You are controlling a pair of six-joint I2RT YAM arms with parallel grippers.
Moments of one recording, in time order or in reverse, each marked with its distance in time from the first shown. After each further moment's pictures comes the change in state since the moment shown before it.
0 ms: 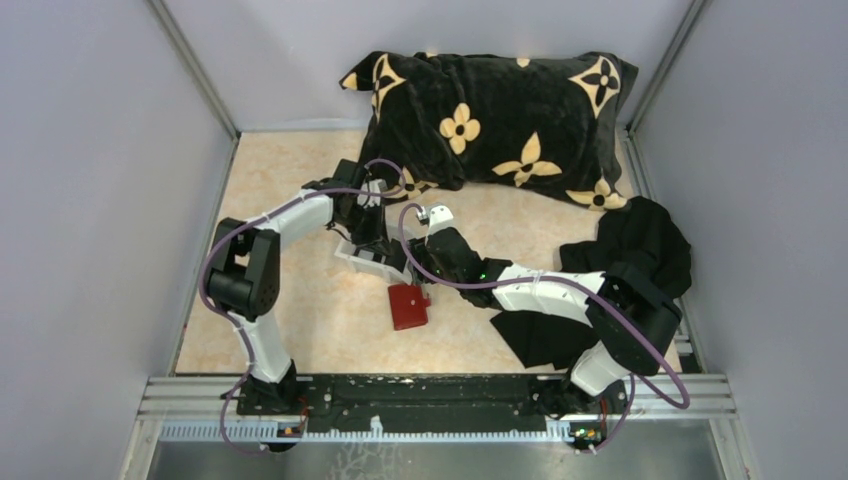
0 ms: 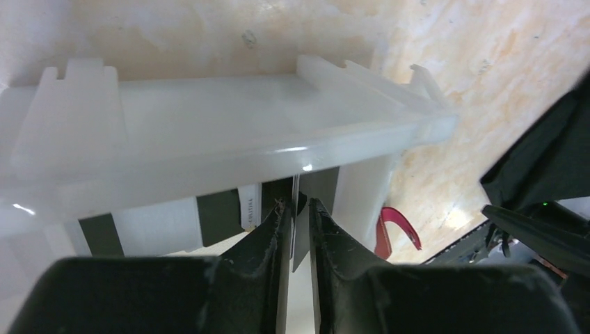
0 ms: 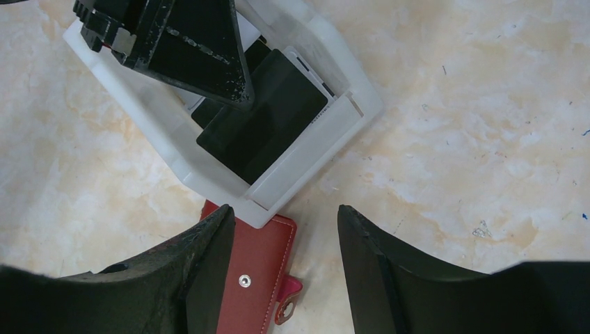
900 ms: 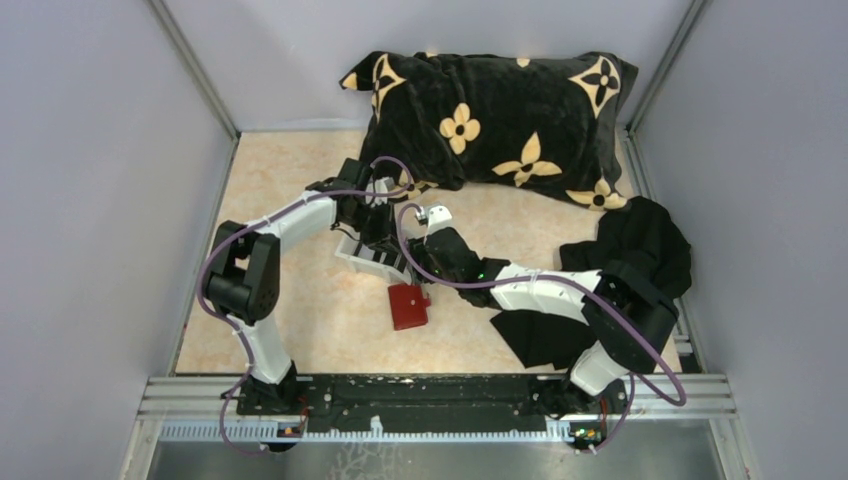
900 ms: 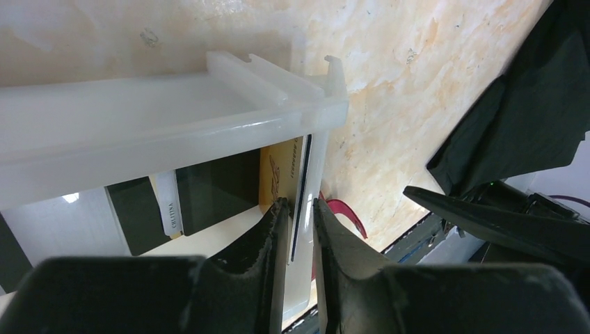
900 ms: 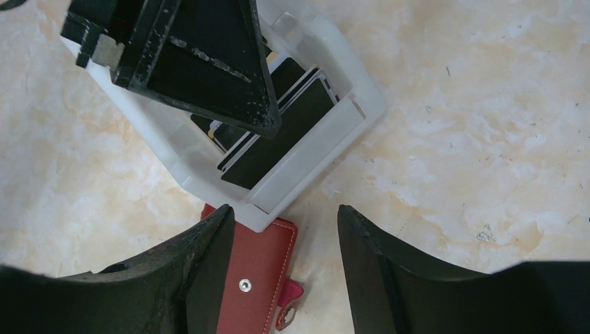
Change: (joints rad) left arm -0.038 -0.032 -0.002 0.036 0.104 -0.077; right arm 0.000 0.015 0.003 0.012 -0.001 0.000
